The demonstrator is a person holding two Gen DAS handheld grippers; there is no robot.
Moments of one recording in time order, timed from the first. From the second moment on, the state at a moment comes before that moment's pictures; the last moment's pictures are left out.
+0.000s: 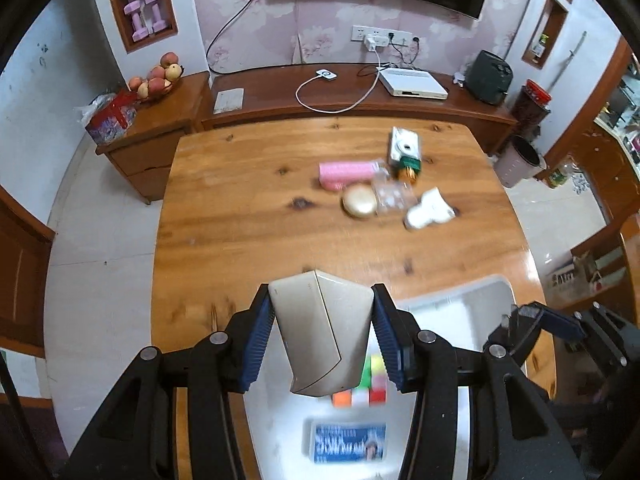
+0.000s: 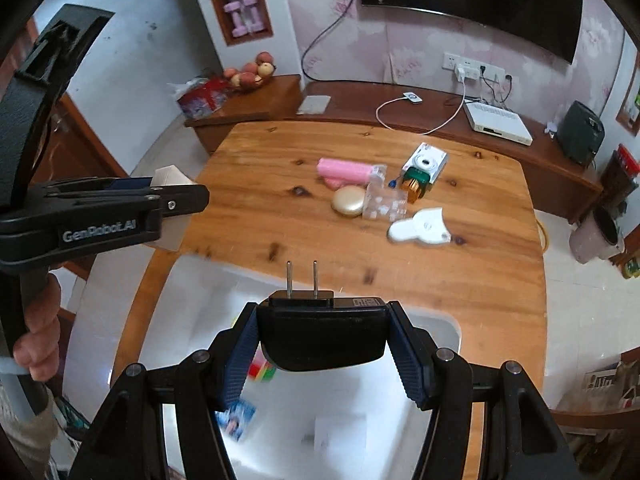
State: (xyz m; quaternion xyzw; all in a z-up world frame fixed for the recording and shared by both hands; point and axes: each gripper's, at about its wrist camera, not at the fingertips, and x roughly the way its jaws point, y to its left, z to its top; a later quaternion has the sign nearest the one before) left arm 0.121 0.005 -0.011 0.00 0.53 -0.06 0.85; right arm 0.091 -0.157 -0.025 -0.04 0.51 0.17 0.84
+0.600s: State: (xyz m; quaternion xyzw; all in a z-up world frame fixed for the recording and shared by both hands) left arm 0.060 -0.009 -0.125 0.09 0.56 -0.02 0.82; right arm 0.054 -0.154 -0.141 -0.07 0.58 0.12 0.80
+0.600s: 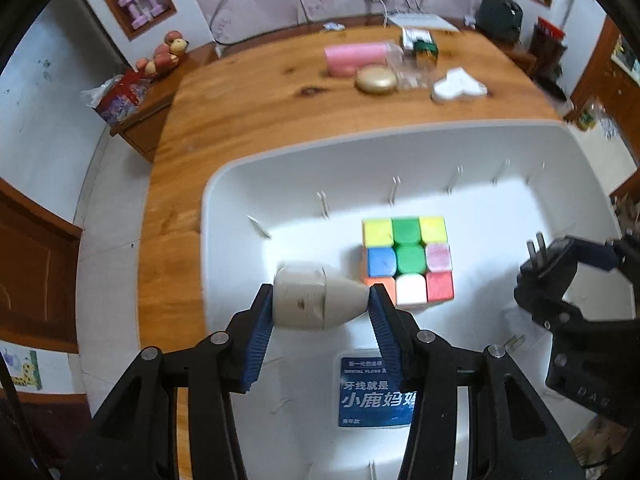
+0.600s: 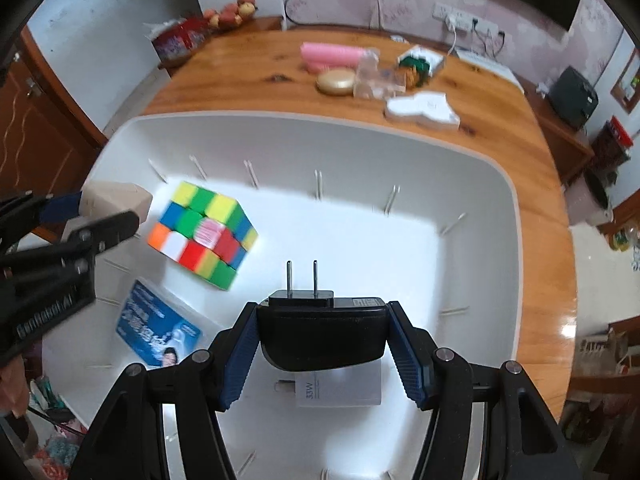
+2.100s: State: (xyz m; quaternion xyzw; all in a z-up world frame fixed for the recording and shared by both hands) left arm 0.063 -0.009 -0.133 0.07 0.53 -0.01 0.84; right arm 0.059 -0.168 -0.160 -0.04 0.58 0.11 0.81
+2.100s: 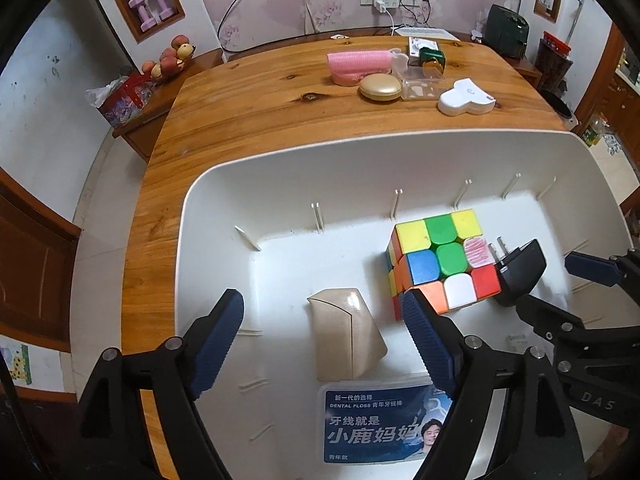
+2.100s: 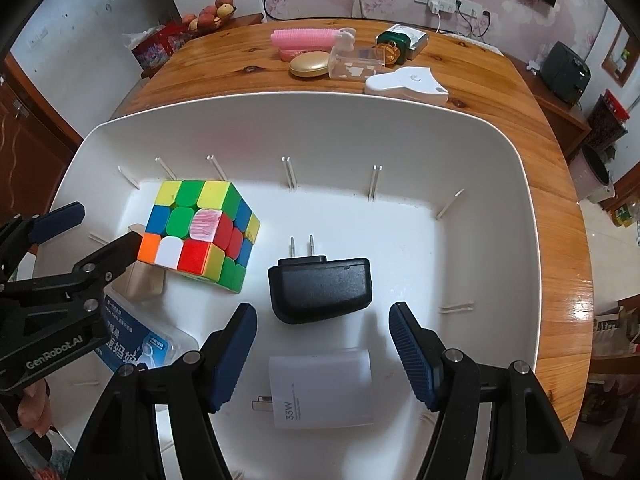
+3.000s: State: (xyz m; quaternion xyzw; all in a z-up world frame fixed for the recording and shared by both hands) left arm 0.166 -0.008 0.017 0.10 0.46 -0.04 0.88; right arm 0.145 -0.214 -0.012 0.03 0.54 0.09 0.84
